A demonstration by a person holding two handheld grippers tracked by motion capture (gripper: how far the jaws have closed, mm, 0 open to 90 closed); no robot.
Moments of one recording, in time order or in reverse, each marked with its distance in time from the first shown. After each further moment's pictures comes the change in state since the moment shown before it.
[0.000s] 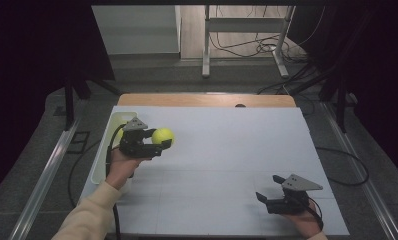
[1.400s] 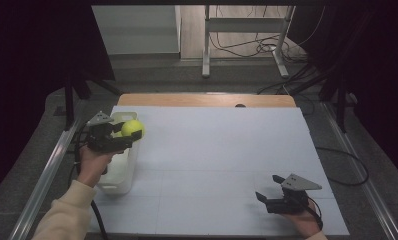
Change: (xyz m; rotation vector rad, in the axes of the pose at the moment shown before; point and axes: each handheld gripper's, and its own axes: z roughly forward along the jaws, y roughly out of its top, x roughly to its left) left arm 0.053 -0.010 -0.055 -0.058 0.147 -0.091; right arm 0.000 0.000 0.002 0.003 -0.002 -0.001
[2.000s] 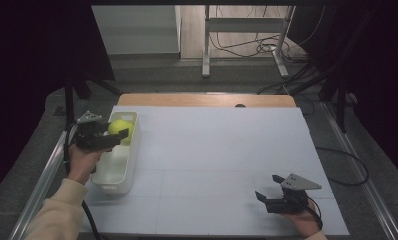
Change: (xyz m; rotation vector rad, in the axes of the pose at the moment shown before) left arm 0.034 -0.009 -0.001 0.054 0.097 -0.052; right arm 0.000 0.000 0.001 0.000 -0.002 0.003
